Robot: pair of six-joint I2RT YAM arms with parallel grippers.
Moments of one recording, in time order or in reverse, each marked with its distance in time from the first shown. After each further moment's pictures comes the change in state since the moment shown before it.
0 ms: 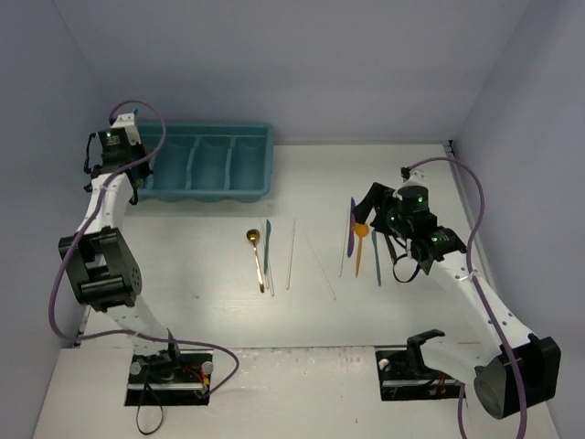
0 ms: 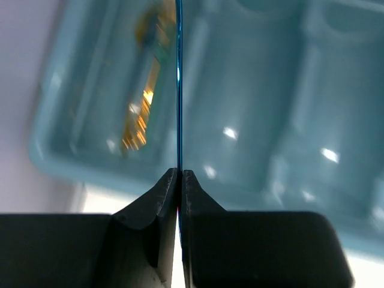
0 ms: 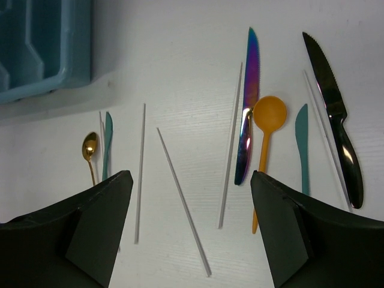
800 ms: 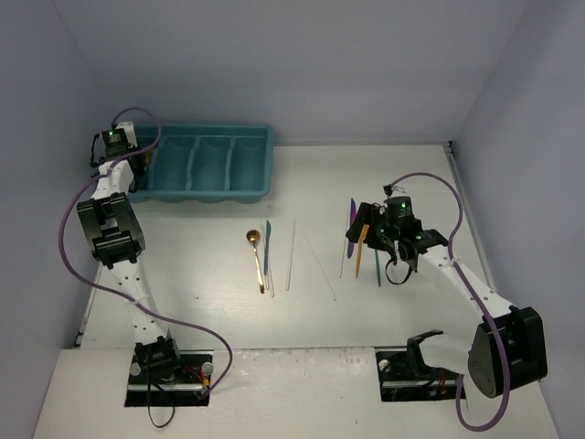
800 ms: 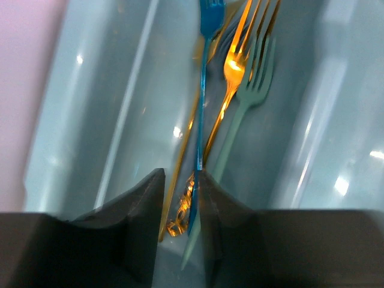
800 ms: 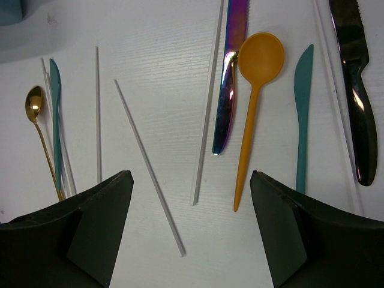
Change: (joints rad) left arm 0.079 0.511 0.424 -0.023 -0.071 0.107; right arm 0.000 0.119 -0.095 0.007 -0.067 -0.038
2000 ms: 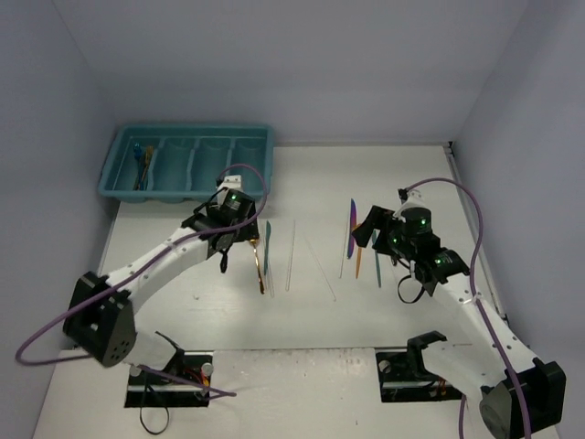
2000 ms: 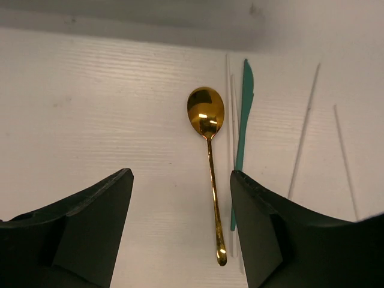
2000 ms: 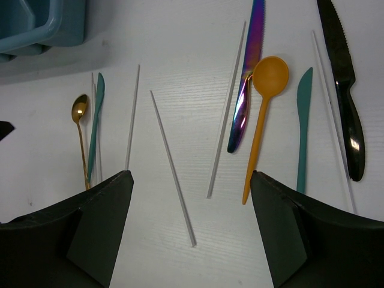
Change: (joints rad) left arm -0.875 -0.902 -0.905 -0.155 -0.329 -0.648; right arm 0.000 -0.258 -0.061 -0.008 -0.007 -0.009
